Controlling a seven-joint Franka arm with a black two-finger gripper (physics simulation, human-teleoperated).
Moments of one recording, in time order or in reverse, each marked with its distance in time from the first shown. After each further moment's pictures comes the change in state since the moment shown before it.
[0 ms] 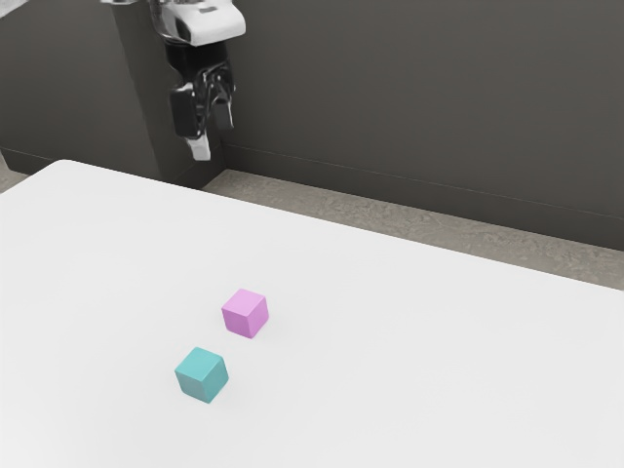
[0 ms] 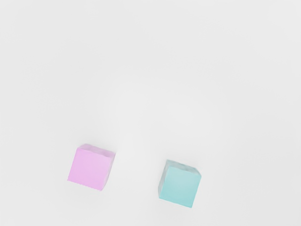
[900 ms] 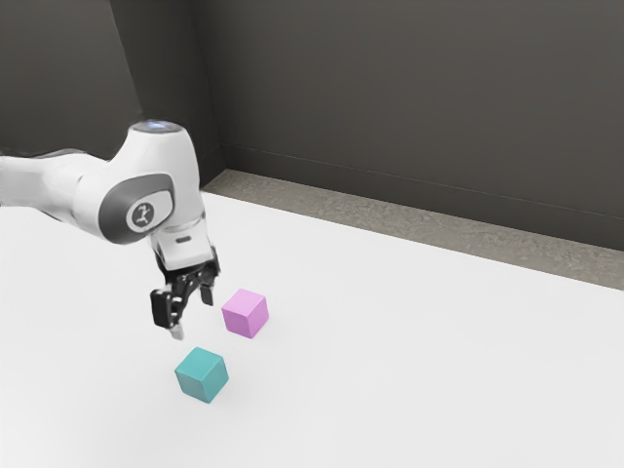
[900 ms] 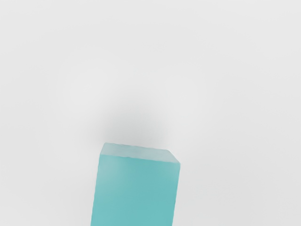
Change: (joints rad) arm -0.169 -0.186 0.251 -0.971 -0.034 0.692 0.264
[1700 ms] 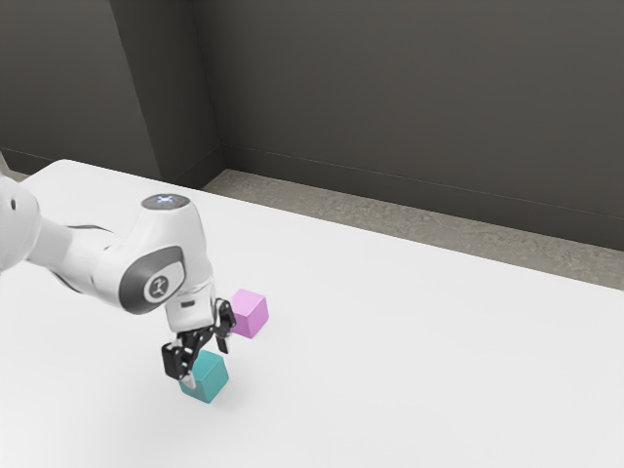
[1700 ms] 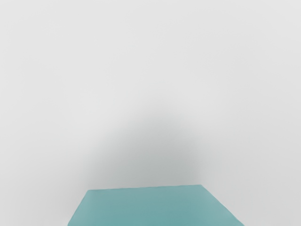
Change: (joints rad) arm 0.010 0.165 -0.002 -0.154 -0.040 0.357 0.199
